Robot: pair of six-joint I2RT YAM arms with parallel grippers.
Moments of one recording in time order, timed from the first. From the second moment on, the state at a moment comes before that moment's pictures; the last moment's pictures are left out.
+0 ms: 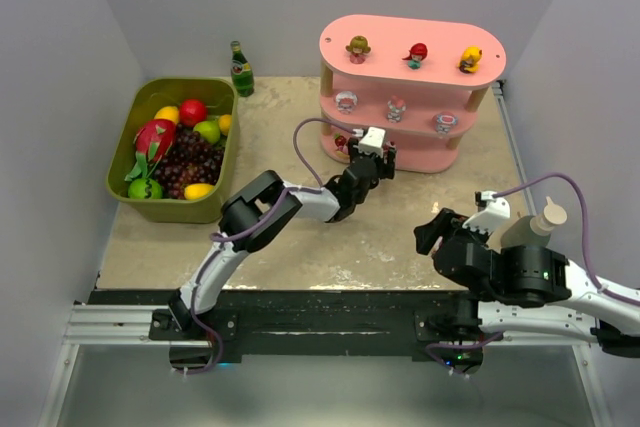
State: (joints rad) left arm -0.91 2.35 1.46 0.80 -0.49 -0.22; right arm 1.33 0.60 0.93 -1.30 0.95 1.35
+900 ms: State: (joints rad) left arm -1.02 1.21 0.64 0.53 -0.63 -0.39; right arm 0.96 0.99 0.95 -1.18 0.90 1.32
